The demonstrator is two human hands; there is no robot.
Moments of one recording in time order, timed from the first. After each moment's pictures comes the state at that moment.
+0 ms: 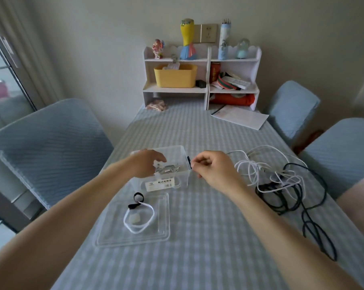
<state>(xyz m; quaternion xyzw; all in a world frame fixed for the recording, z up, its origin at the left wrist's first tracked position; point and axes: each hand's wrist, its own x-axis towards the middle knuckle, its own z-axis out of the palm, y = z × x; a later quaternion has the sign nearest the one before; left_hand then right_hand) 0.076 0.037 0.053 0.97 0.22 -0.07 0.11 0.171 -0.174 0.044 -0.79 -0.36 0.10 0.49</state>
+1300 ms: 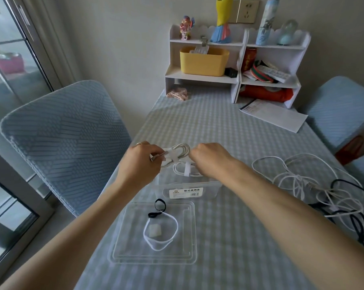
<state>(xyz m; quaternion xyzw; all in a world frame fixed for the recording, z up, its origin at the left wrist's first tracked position) 0.040 0.082 0.023 0.88 0.30 0.29 0.20 0.195 -0.040 0.054 -0.79 -0.61 -0.05 -0.09</state>
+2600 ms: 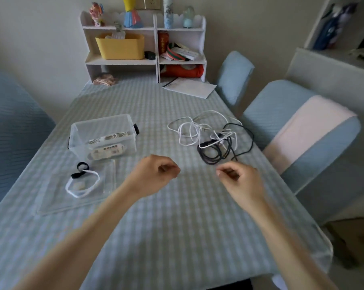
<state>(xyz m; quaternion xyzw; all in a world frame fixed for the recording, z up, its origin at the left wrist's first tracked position) 0.057 -0.151 0.003 0.90 0.12 0.09 0.41 0.161 -0.378 -0.027 -0.83 -0.29 -0.09 0.47</state>
